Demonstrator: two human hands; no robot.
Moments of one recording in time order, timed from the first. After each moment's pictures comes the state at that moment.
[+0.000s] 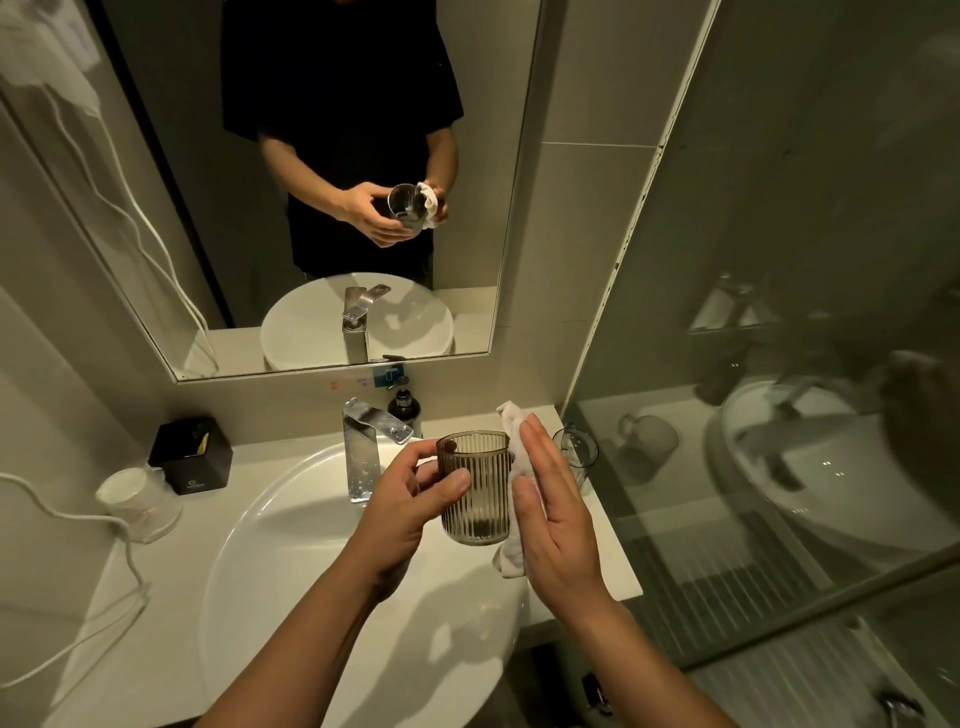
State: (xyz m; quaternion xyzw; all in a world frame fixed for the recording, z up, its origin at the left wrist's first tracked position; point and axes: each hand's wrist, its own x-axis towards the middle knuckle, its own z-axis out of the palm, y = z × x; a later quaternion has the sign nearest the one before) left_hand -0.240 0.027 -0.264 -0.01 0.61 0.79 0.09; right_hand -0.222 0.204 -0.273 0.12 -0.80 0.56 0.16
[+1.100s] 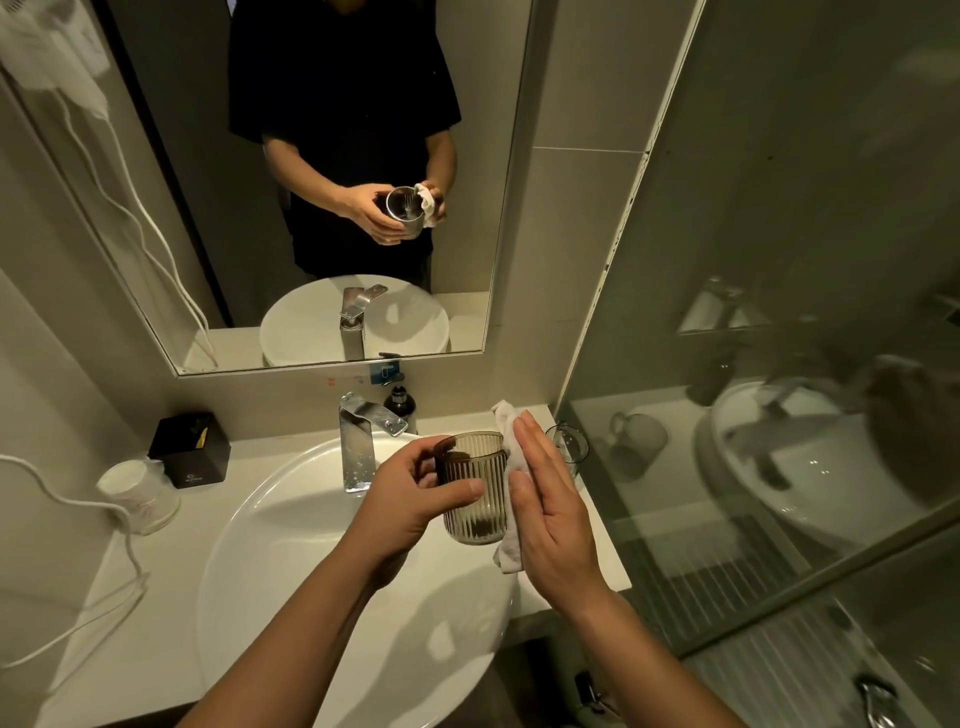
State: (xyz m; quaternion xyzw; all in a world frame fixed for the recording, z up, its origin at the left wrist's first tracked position) left_hand -0.232 0.035 -0.260 0.00 0.65 0.75 0.08; right_hand -0.211 0.214 -0.267 0.13 -0.81 0.55 0.15
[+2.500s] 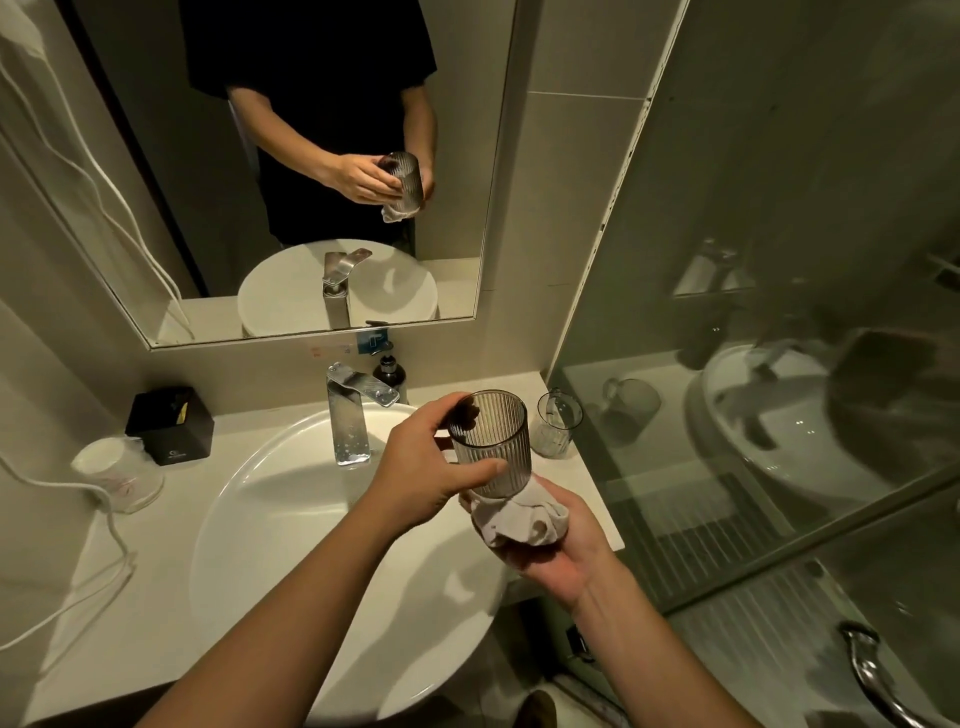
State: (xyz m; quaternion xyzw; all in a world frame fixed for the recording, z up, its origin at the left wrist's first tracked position) left_hand -0.255 0.046 -0.272 0.08 0.81 0.59 -0.01; right_hand -0.212 0.226 -0.301 -0.28 -0.33 0.87 -0.24
